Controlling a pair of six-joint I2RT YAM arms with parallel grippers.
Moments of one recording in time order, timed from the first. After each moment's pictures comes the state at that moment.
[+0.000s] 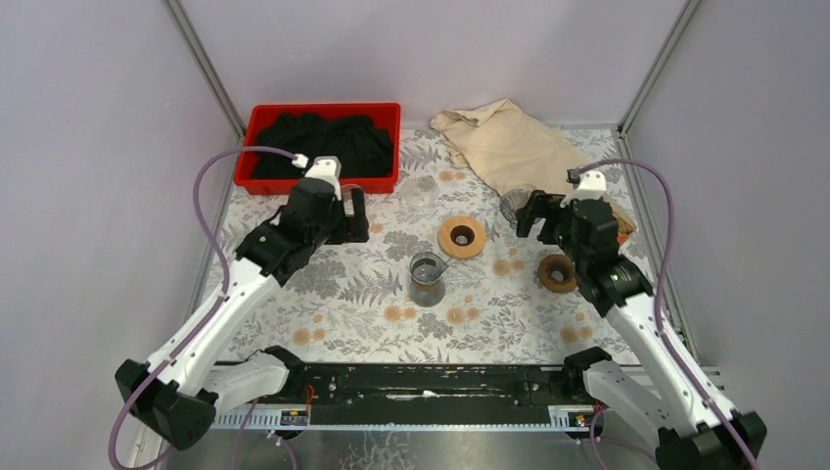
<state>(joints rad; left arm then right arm) -0.52 1.10 1.11 -0.68 -0.22 -0.38 0.33 0.80 0.76 -0.30 0.16 0.30</state>
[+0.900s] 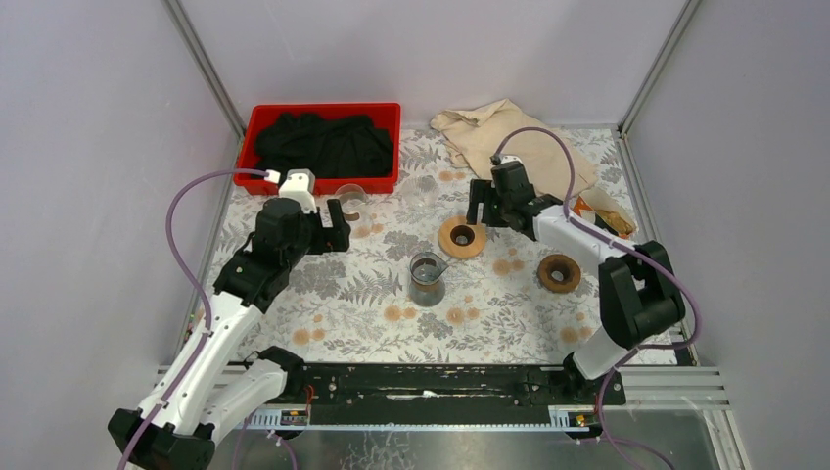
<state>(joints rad) -0.37 0.86 0.89 -0.54 -0.13 -0.29 0.43 1.59 1.06 -0.26 0.07 0.41</state>
